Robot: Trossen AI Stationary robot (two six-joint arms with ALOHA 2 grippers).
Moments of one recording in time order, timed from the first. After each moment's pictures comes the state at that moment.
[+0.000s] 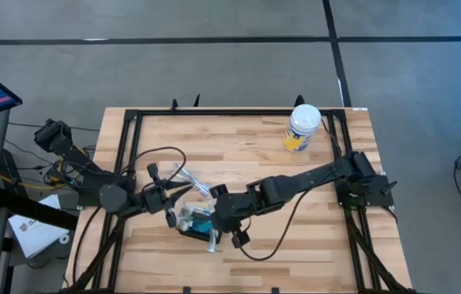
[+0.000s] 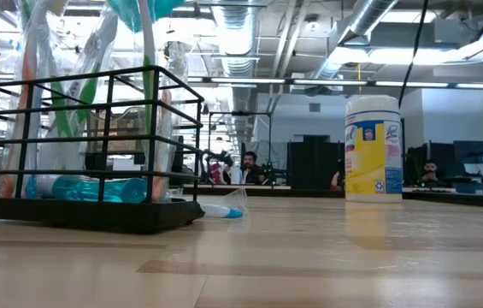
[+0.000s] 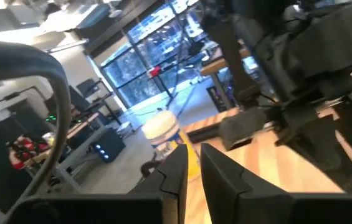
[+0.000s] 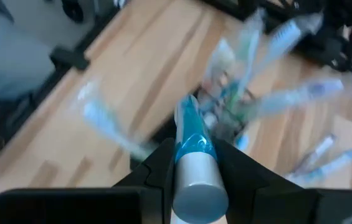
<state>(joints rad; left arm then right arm) -0.71 1.07 0.67 0.46 -1.10 0.55 0.32 2.00 1.87 -0.68 0.04 -0.21</state>
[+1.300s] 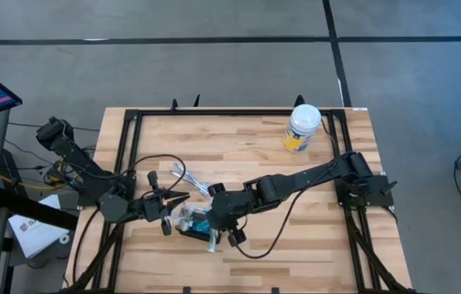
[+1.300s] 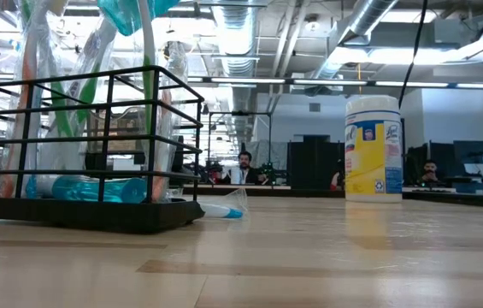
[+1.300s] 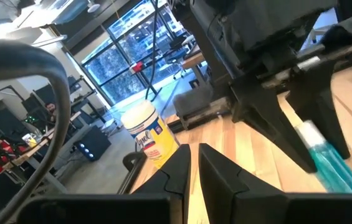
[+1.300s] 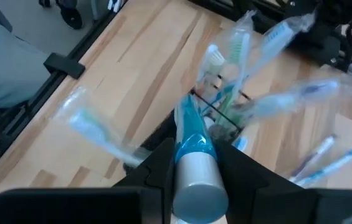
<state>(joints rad) -0.78 1.06 0.61 0.39 -1.11 0.46 0.31 2.03 1.89 -0.67 0.02 -0.19</state>
